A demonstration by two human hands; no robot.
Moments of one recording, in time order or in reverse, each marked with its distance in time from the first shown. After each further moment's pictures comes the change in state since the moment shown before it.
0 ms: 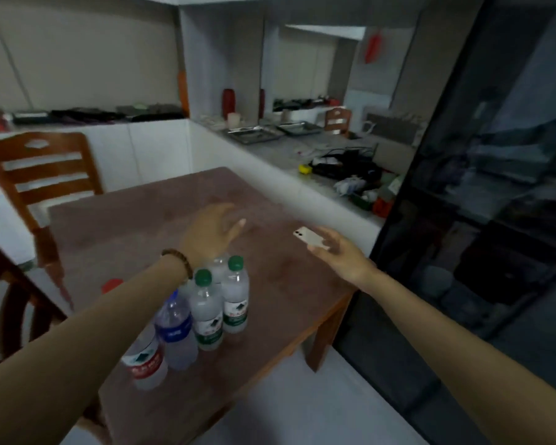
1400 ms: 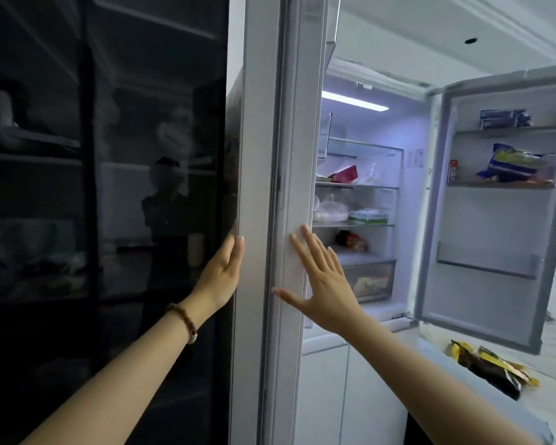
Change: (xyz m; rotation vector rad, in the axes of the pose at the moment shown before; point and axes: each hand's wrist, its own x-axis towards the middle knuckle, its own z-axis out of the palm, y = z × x) left_hand -0.371 0.616 0.100 -0.915 -0.747 0.865; right_hand -0.708 -0.091 -0.276 -1.187 1.100 0.290
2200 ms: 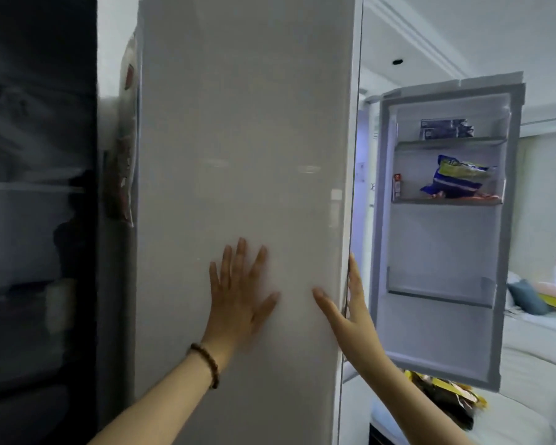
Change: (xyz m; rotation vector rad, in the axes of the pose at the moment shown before) left_hand 0.220 -0.065 0.240 0.650 0.131 0.470; right_hand 0.040 0.251 0.004 0.663 0.366 0.483
